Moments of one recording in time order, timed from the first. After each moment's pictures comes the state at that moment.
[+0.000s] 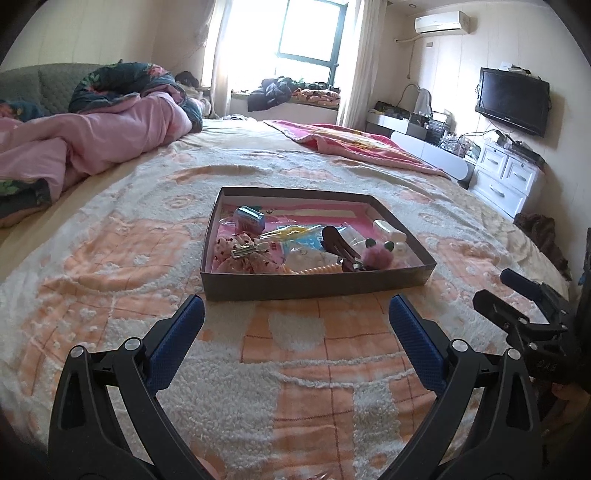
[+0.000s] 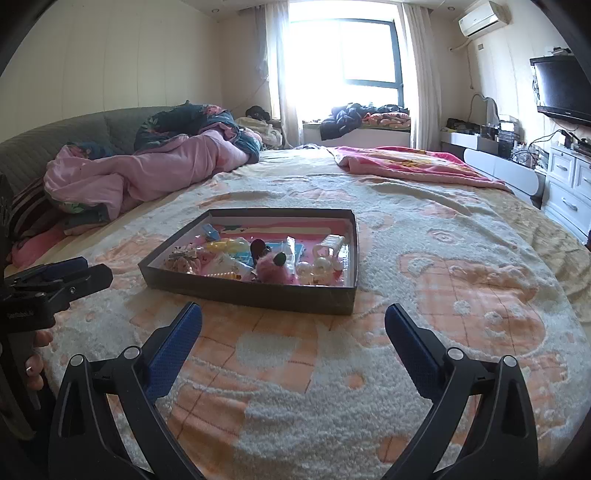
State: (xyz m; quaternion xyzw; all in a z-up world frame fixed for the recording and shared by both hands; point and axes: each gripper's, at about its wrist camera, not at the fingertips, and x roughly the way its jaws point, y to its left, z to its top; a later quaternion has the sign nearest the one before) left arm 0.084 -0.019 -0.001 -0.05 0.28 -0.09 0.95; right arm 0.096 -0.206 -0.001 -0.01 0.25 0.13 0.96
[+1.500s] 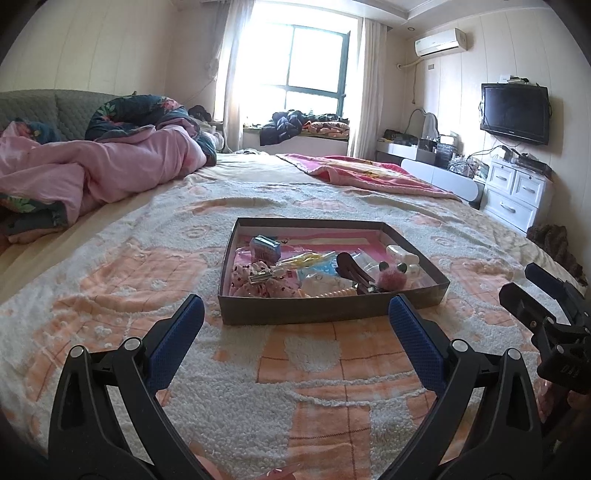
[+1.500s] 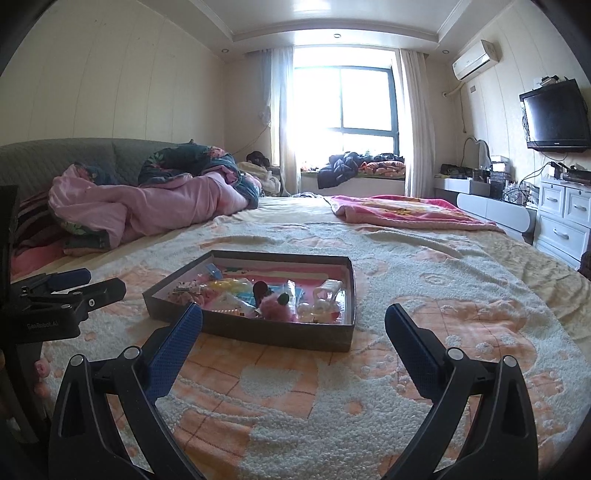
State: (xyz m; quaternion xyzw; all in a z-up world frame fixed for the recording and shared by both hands) left arm 0.074 -0.018 -0.003 -0.03 0.22 -0.06 0.97; right arm 0.079 -0.205 0.002 -0.02 0.15 0.12 0.98
